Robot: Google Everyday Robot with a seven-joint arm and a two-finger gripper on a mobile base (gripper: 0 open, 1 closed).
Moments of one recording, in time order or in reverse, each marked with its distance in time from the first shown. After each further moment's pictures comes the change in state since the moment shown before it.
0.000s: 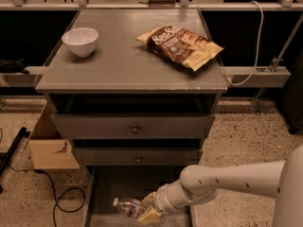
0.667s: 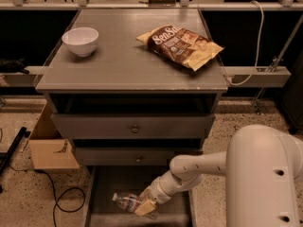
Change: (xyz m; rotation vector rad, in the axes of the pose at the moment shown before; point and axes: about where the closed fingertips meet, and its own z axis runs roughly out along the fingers) arm 0.021 -0.058 0.054 -0.121 0.052 0.075
